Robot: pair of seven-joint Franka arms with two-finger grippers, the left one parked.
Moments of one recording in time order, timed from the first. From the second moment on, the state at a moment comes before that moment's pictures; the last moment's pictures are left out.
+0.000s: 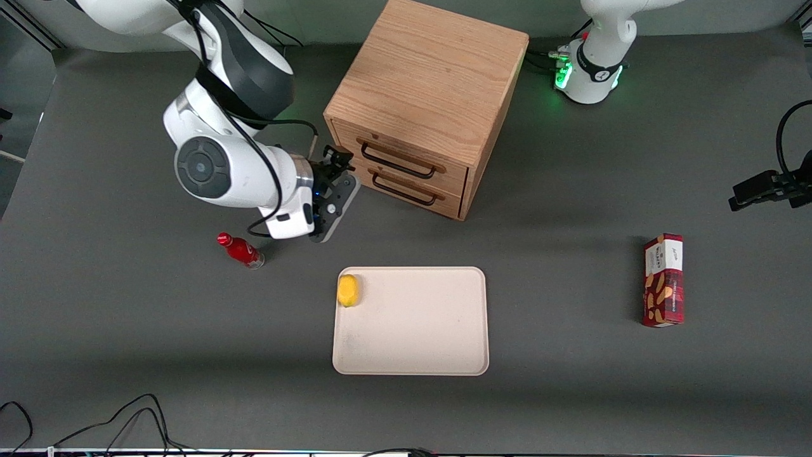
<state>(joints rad) 0.10 0.45 0.52 -1.41 0.20 1.63 -0.35</state>
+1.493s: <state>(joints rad) 0.12 0.49 0.64 -1.58 0.20 1.84 -0.36</state>
